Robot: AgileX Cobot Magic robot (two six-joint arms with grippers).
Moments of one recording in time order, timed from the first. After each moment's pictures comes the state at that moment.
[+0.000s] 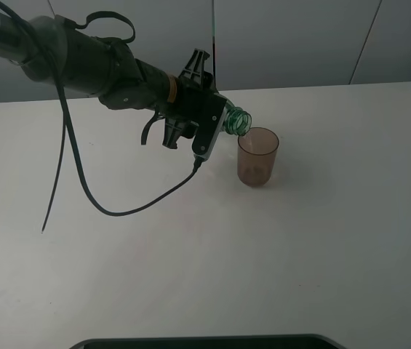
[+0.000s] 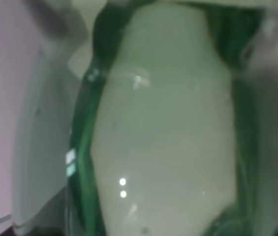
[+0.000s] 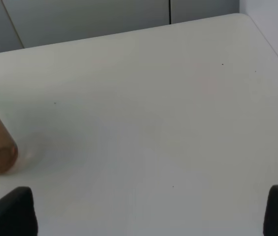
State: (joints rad) left arm -0.76 2.08 -1.29 0.69 -0.03 0.86; right arm -0.06 0.00 -0.51 -0.01 1.11 0.11
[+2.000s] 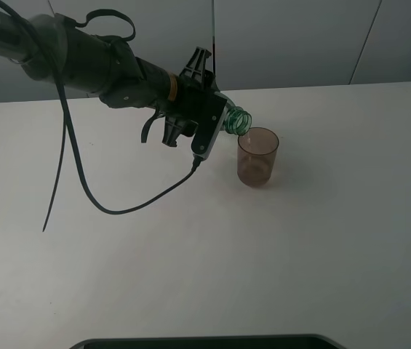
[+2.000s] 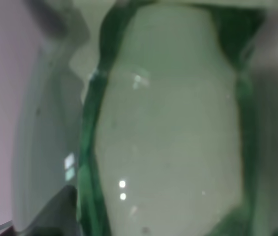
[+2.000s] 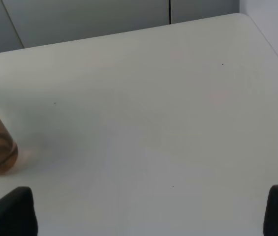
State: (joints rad) left arm -0.76 2.08 -1.30 0.69 -0.03 0.89; right arm -0.06 0.00 -0.51 -0.01 1.11 0.11
